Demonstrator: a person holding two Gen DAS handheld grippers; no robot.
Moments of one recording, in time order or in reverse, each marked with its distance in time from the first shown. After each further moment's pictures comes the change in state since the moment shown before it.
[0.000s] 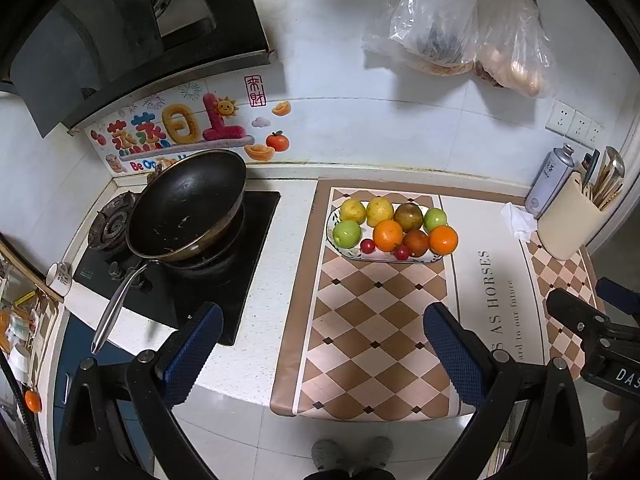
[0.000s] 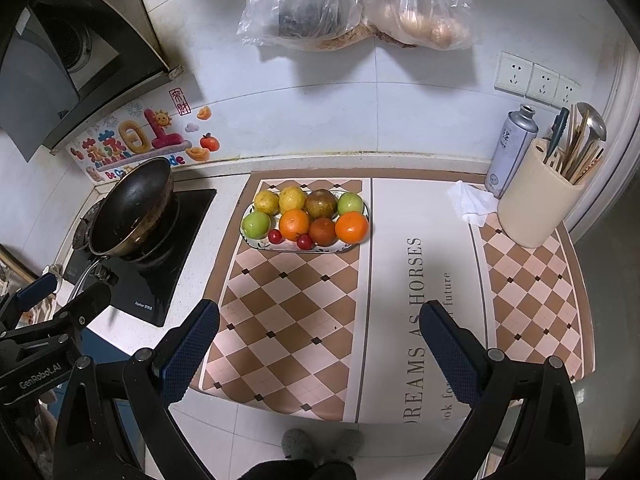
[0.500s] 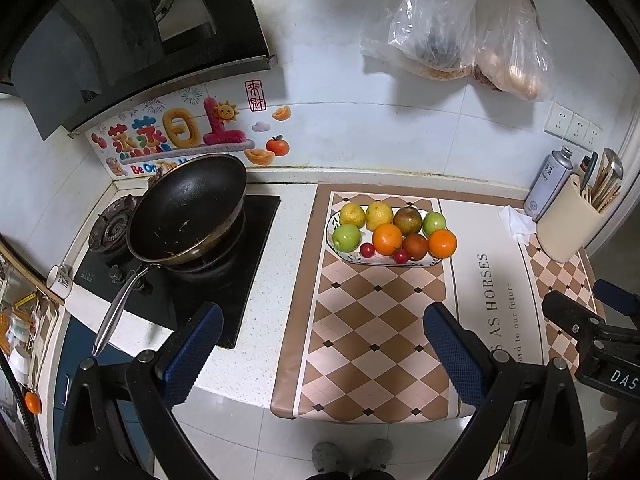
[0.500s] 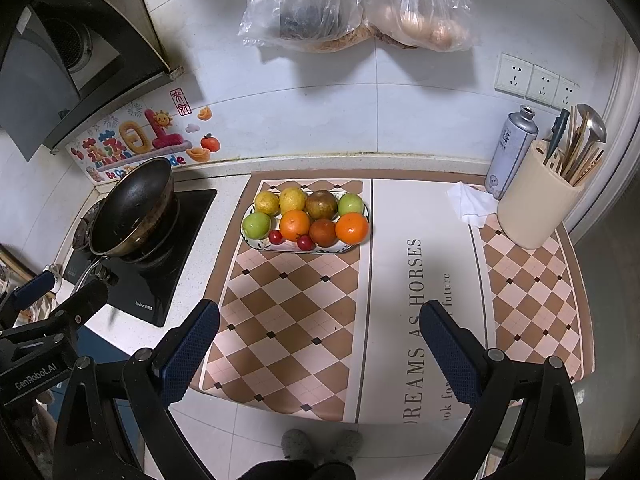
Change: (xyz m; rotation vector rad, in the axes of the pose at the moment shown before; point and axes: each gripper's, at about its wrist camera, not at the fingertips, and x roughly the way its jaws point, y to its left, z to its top) left arm -0.001 -0.002 0.000 0.000 -0.010 0.003; right arm -0.001 0.000 0.000 0.002 -0.004 0.000
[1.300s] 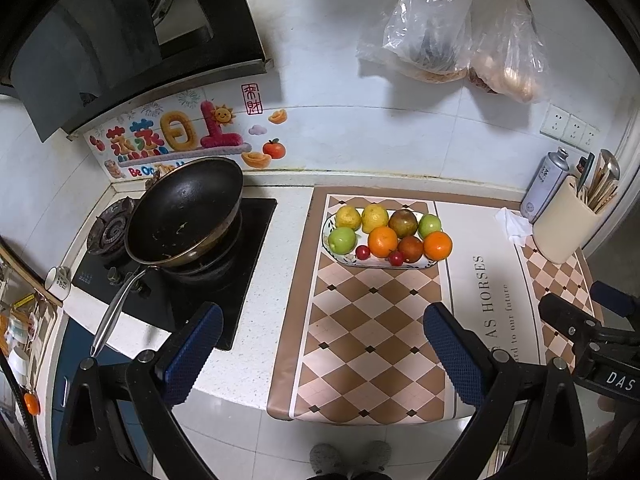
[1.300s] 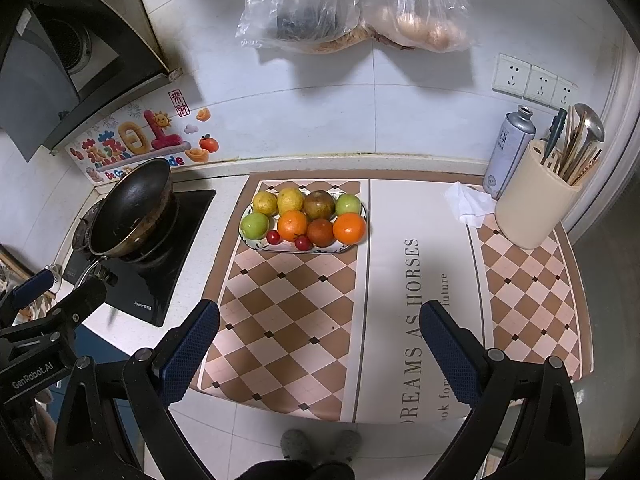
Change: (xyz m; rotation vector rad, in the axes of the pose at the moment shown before) left arm -0.006 -0.005 0.003 -0.002 -0.007 -0.011; right arm -0.005 -0.001 0.000 0.004 -0.005 -0.006
